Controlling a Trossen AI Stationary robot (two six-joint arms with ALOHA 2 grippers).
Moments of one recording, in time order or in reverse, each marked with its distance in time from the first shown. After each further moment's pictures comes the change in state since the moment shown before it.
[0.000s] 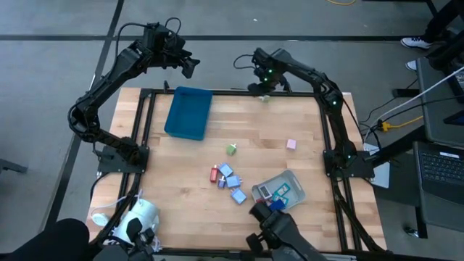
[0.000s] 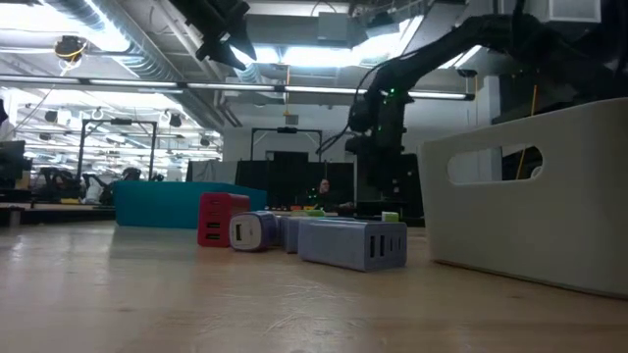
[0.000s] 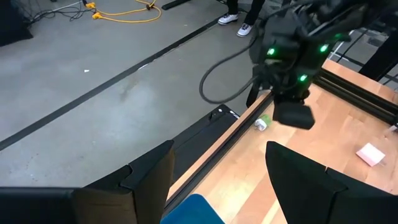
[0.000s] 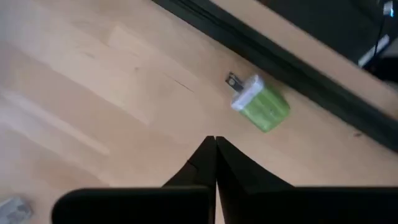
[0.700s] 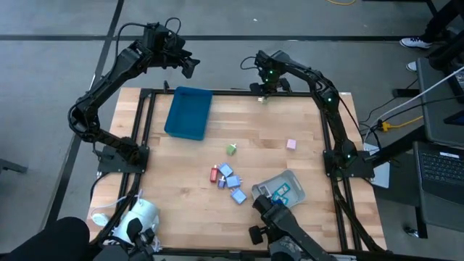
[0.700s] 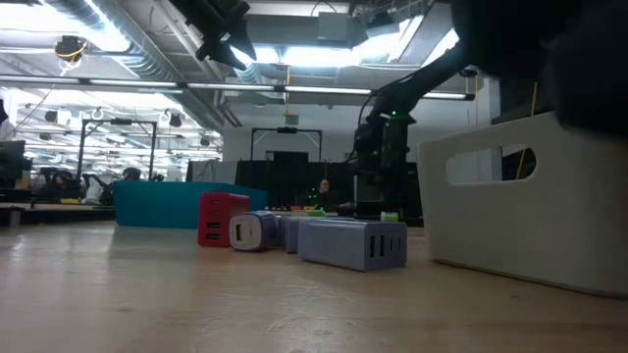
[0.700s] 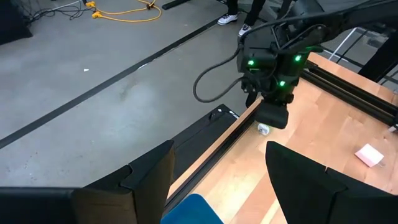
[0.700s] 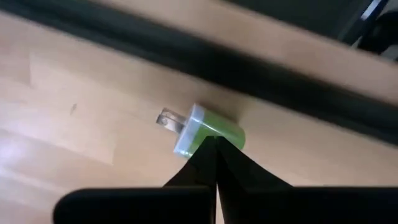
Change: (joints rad) left arm 0.000 0.000 0.000 0.000 0.000 -0.007; right arm -0.056 0.105 0.005 0.008 -0.040 0.137
